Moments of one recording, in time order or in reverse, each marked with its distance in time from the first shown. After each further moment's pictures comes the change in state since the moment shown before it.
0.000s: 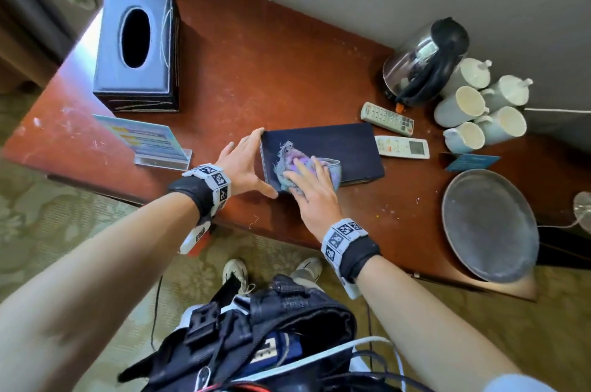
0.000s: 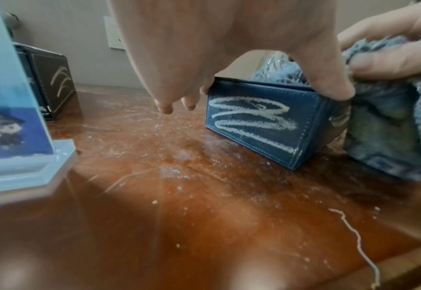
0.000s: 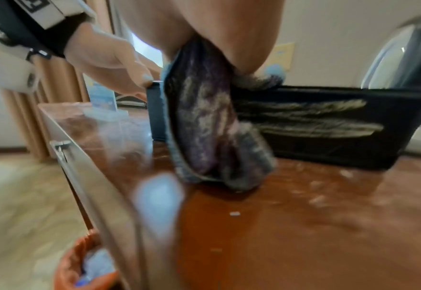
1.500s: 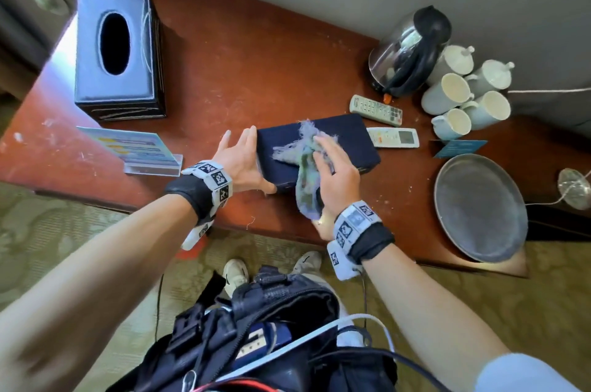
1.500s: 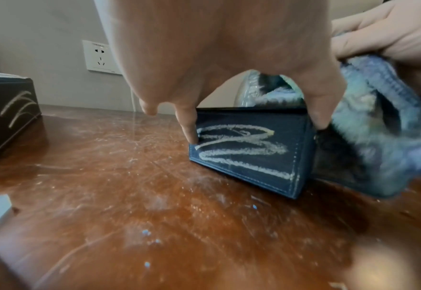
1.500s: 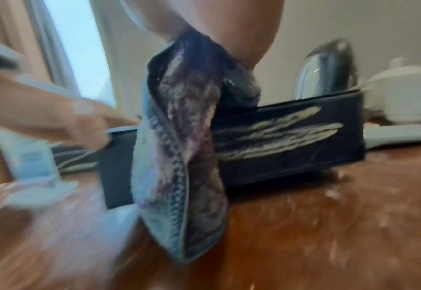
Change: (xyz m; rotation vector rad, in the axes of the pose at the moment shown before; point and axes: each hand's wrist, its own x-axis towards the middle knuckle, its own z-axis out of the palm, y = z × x) left_hand 0.011 0.013 -0.006 0.241 -0.074 0.008; right_hand 0.016 0.001 -0.040 0.342 0.380 0.223
